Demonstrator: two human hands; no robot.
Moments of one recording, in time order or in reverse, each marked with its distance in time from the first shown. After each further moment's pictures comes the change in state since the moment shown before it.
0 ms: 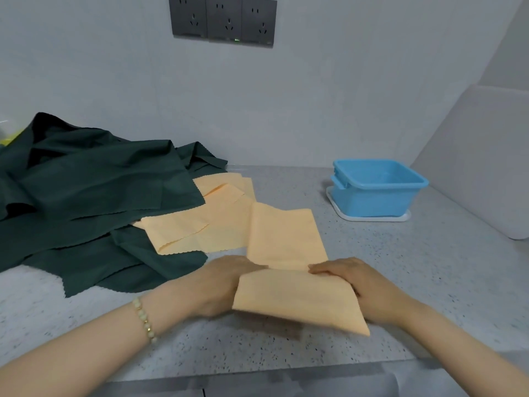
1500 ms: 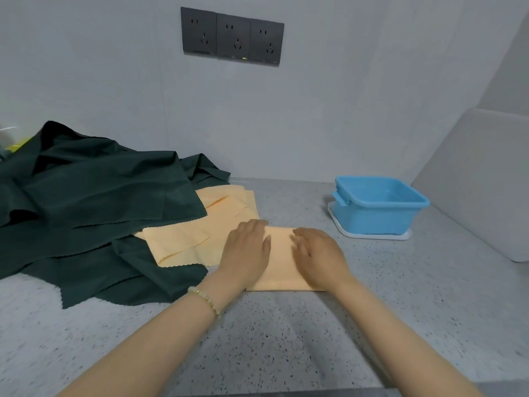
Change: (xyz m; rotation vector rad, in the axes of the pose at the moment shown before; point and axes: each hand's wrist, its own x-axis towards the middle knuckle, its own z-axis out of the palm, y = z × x) left_hand 0.069 0.009 -0.004 -0.021 0.615 -0.243; right_hand 0.103 -0.008 0.019 -0.104 0.433 0.294
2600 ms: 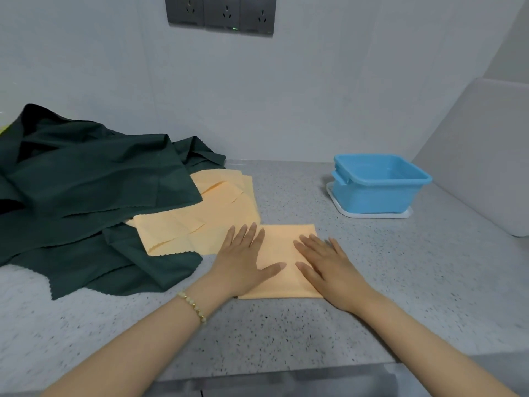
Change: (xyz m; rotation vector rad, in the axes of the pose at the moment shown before) left_hand -0.025 -0.024 0.033 0.226 -0.404 0.068; right_hand -0.056 0.029 -0.001 -0.152 -0.381 -0.135
